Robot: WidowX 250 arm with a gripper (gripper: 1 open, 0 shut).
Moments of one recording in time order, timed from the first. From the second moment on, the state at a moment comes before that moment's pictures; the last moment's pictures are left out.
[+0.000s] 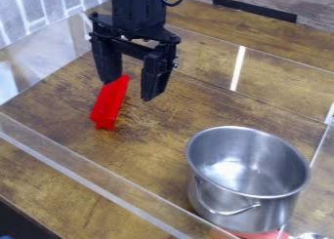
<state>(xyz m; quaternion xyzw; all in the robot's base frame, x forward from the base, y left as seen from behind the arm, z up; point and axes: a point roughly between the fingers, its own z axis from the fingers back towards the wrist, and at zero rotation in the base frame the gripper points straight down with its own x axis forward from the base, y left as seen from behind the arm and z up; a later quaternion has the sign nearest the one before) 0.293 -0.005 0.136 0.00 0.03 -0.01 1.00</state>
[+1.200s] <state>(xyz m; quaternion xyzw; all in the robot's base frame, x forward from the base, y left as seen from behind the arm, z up) 0.309 0.054 0.065 -0.01 0.01 0.09 1.00</state>
